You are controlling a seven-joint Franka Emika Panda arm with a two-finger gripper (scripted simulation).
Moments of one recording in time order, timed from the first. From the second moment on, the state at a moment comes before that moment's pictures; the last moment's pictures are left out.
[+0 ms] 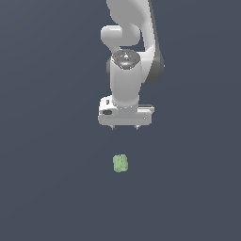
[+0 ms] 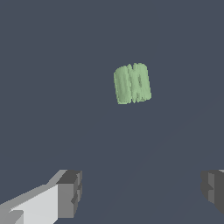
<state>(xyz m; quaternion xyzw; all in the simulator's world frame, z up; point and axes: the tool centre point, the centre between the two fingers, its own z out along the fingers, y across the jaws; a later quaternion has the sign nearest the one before) 0.004 0.018 0.184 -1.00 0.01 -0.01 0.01</state>
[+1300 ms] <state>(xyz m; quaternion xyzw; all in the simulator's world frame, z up) 0.008 0.030 0.182 -1.00 0.04 0.00 0.01</state>
